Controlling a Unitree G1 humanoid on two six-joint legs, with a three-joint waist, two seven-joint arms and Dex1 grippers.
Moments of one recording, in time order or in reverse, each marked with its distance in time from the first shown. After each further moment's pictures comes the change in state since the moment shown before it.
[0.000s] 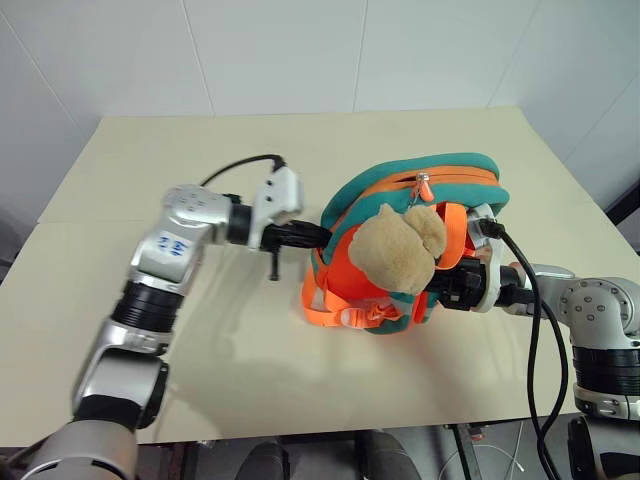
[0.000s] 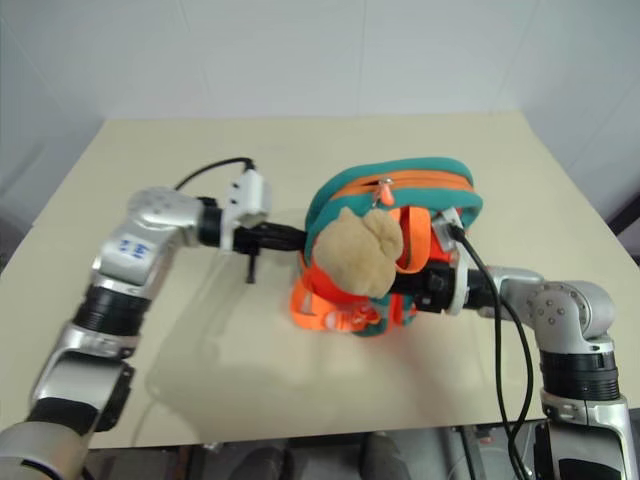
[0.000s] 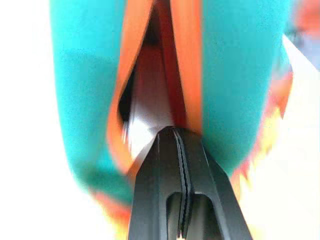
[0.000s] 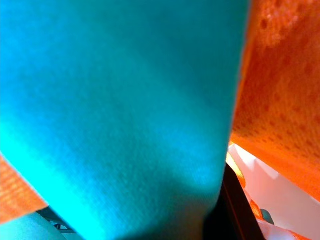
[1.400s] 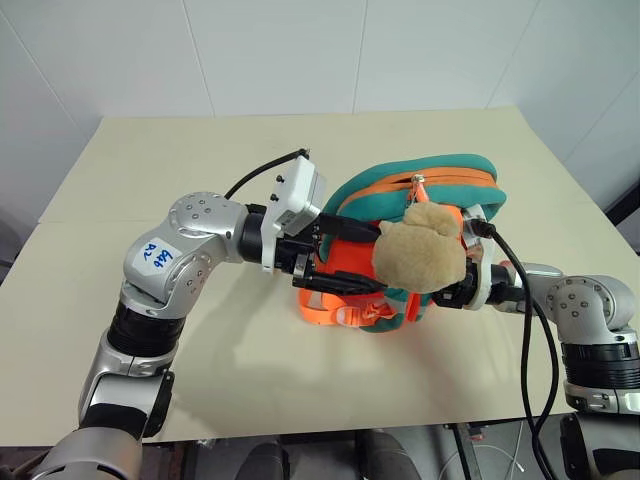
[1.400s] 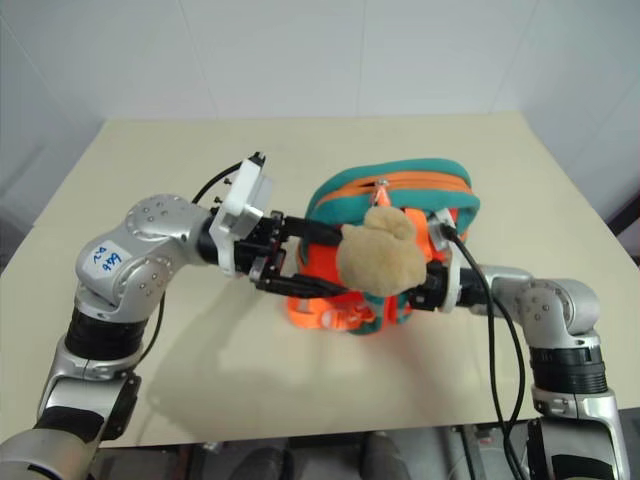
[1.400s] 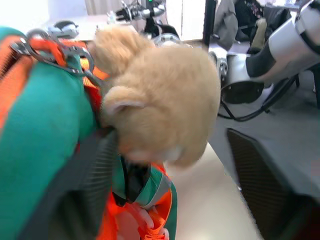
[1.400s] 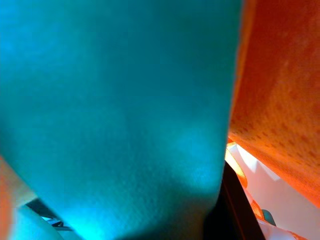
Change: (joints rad) left arm 0.048 -0.104 0.009 -0.387 -0.332 0.307 0.105; right arm -0.024 0.024 0.040 0.047 -0.049 -0.041 0.049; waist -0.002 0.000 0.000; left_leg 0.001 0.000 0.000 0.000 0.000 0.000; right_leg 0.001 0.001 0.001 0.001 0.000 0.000
